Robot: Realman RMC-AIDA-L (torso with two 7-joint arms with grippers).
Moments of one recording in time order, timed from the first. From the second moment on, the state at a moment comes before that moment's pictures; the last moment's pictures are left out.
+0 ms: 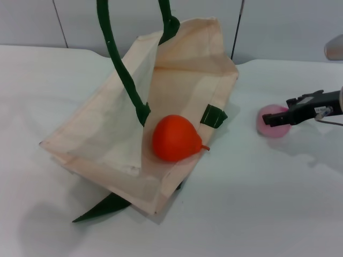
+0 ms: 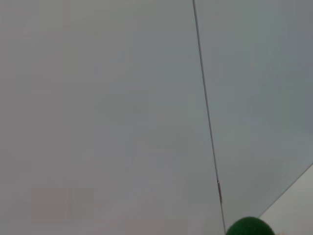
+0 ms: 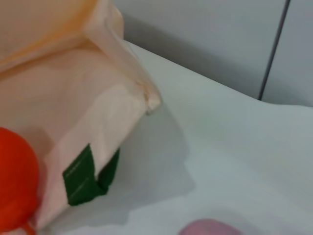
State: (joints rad) left arm -0.65 -2.03 1.00 1.84 -0.73 -1.44 0.63; right arm 0.72 2.01 -1.11 -0.73 -2.34 -1.01 2.11
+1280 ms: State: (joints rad) left arm -0.64 -2.03 1.00 1.85 -0.70 -1.44 0.63; right arm 0.79 2.02 -1.12 -0.65 -2.37 -1.00 2.11
